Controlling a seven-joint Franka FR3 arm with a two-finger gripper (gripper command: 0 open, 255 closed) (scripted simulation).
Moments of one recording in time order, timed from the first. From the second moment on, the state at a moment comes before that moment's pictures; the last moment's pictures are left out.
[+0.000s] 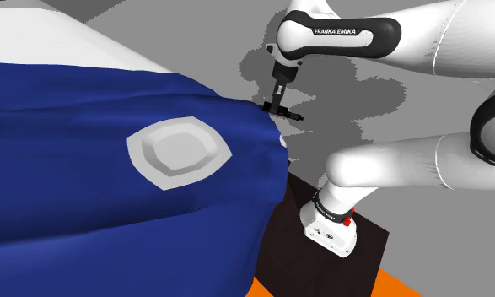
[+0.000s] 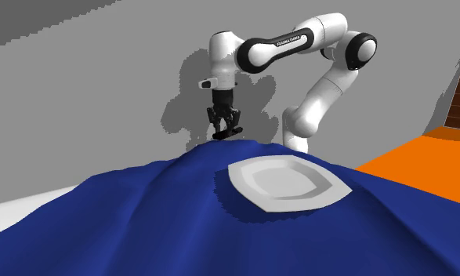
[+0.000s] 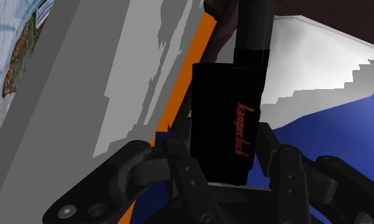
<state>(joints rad) -0.50 -0.69 0.35 -2.56 0.22 1.87 -0.77</state>
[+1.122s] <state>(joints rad) -0.57 -0.70 0.35 -2.38 0.24 1.66 -0.80</state>
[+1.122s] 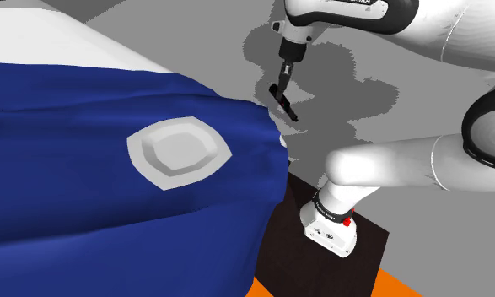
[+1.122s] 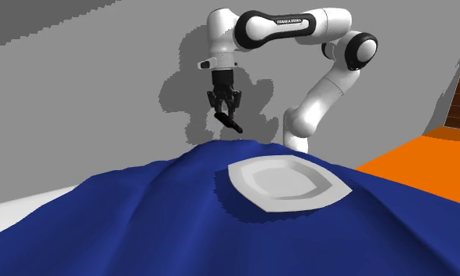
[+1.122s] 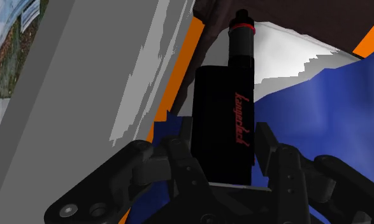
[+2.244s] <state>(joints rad) -0.52 -0.65 0.62 -2.19 0.36 1.59 -0.49</state>
